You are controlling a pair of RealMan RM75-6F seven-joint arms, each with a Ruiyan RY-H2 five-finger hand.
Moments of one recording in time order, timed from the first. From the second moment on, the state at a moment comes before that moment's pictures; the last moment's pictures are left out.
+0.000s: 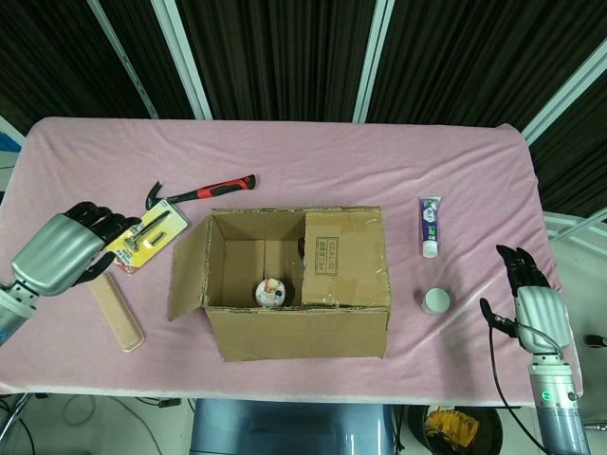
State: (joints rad) left arm -0.56 -0.74 -0.02 -1.75 1.65 1.21 0.03; right arm 0.17 -1.25 0.16 -1.61 -1.44 1.46 0.03
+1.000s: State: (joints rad) left arm -0.20 -1.15 0.01 -1.45 1.56 1.58 -0.12; right arm 0.68 -1.07 0.36 -1.89 -1.48 0.98 -0.39
